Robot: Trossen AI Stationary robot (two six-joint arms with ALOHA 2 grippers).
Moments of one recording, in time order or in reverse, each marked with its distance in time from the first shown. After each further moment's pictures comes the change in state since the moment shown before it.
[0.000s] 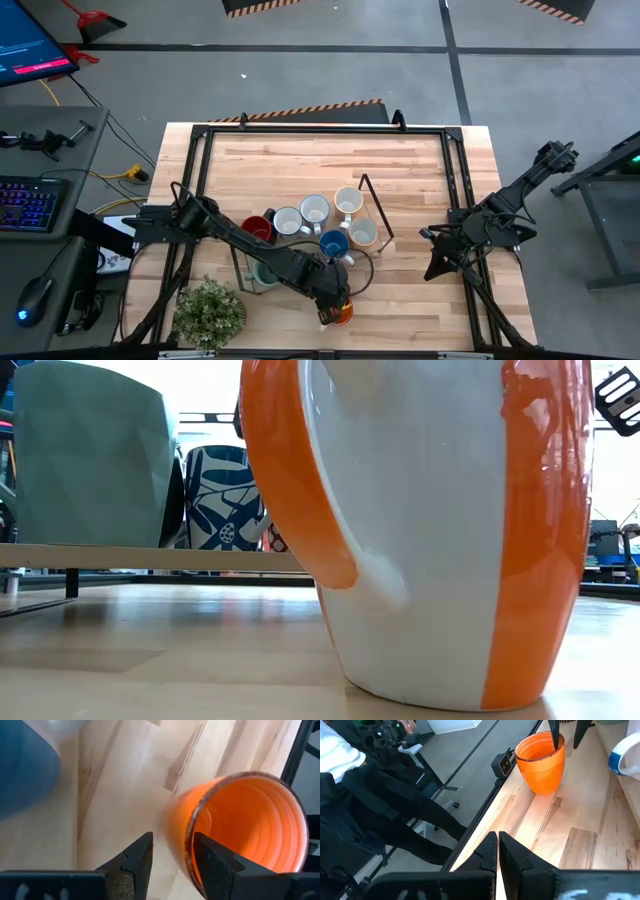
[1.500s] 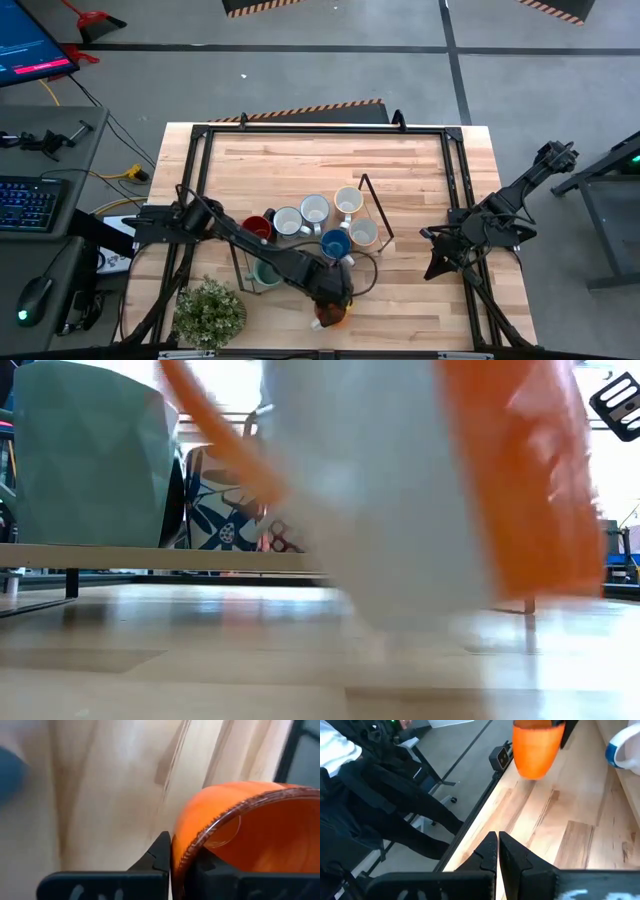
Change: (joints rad) left arm 0.013 0.040 0.014 0.017 0.077 0.069; right arm 0.000 0.000 0.000 -0.031 0.000 -0.007
